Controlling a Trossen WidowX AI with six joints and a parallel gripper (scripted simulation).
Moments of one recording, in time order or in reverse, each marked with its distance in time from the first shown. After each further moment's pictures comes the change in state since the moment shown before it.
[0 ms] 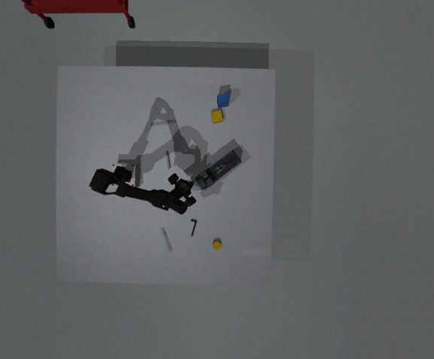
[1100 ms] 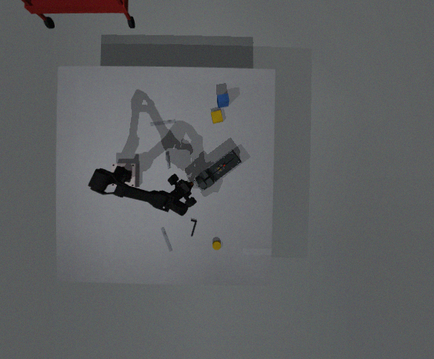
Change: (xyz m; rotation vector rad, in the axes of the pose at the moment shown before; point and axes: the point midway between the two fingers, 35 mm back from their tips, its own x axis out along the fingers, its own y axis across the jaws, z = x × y) arm -0.008 -0.003 0.008 0.006 0.005 0.009
